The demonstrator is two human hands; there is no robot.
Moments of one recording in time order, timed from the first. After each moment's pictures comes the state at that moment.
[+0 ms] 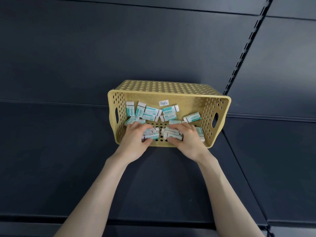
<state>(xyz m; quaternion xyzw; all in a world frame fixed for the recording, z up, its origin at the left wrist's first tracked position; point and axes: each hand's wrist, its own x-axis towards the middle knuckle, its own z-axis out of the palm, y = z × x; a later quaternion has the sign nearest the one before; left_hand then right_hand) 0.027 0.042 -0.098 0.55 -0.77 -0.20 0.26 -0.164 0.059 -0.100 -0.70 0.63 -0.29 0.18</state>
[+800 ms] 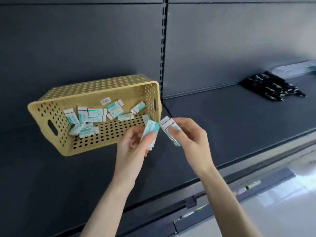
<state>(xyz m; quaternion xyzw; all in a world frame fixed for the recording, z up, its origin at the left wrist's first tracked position) -0.072 0.156 -0.045 0.39 -0.54 -0.58 0.46 -0.205 0.207 -0.041 -0.42 0.57 -0.64 0.29</state>
